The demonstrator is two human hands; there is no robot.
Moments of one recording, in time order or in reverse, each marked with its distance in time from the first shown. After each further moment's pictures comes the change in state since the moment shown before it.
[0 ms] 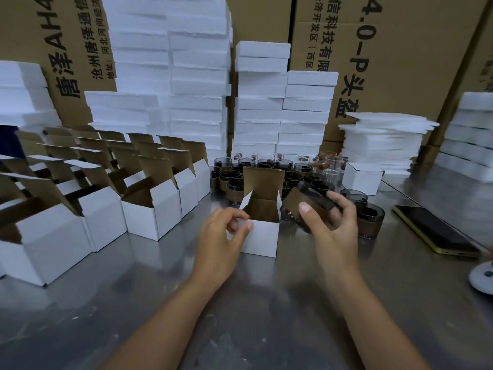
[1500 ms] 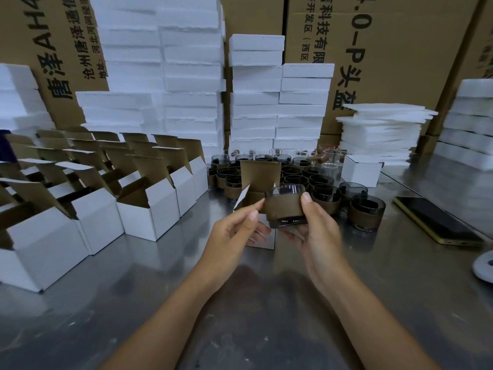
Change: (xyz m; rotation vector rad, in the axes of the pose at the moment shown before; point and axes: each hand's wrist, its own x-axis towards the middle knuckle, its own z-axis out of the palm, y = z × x) left_hand -0.001 0.019 0.000 -0.641 -0.319 -0.148; right_hand -0.006 0.007 0.011 0.093 -0.153 0.270
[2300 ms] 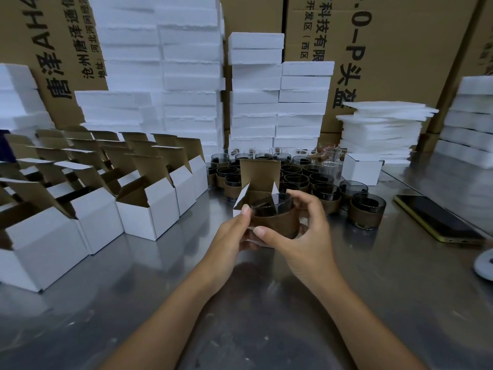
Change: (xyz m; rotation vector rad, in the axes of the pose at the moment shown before) left_hand 0.000 -0.003 -0.003 -0.086 -0.122 -0.198; right_hand -0.007 0.013 0.002 -0.428 -0.050 -0.427
